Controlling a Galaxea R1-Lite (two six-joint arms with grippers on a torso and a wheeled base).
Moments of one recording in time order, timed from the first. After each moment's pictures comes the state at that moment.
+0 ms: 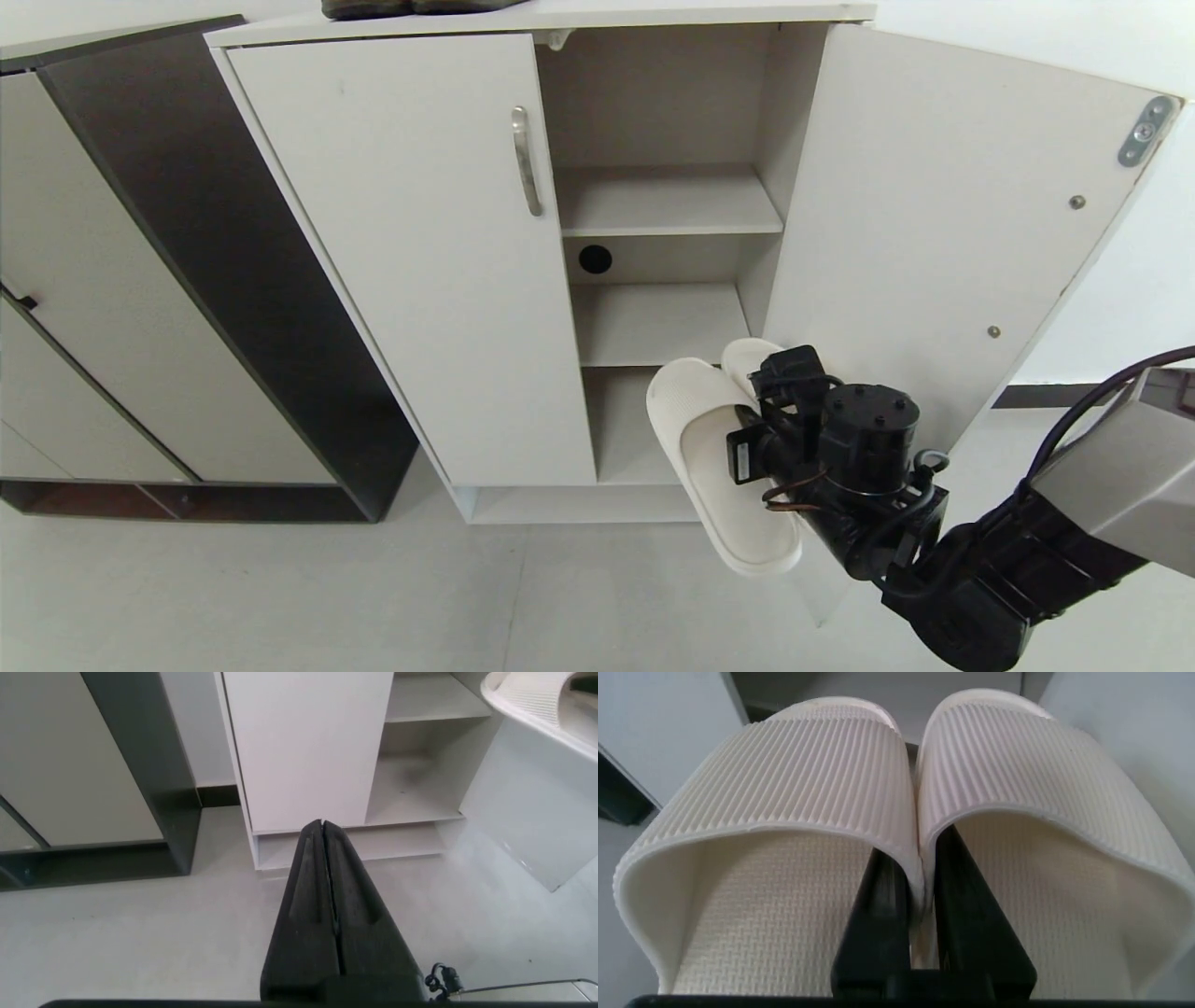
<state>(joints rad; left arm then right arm) 0.00 0.00 0.00 0.00 -0.05 0.03 0.70 2.06 -0.78 -1.21 -0.44 -0.06</state>
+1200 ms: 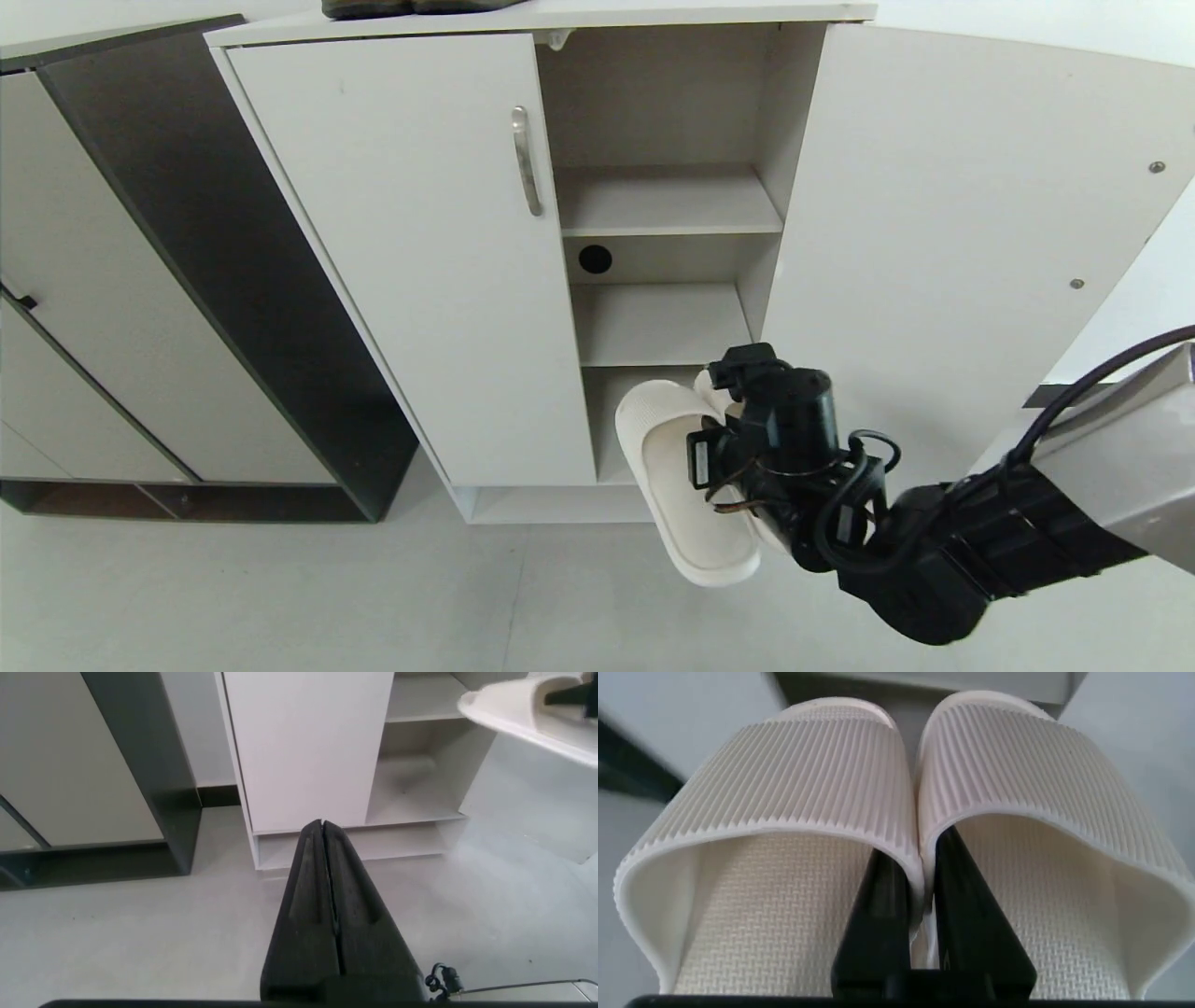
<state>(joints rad) 0.00 0.00 0.00 0.00 -0.05 0.03 0.80 2.06 -1.02 -0.77 -0.54 0.18</state>
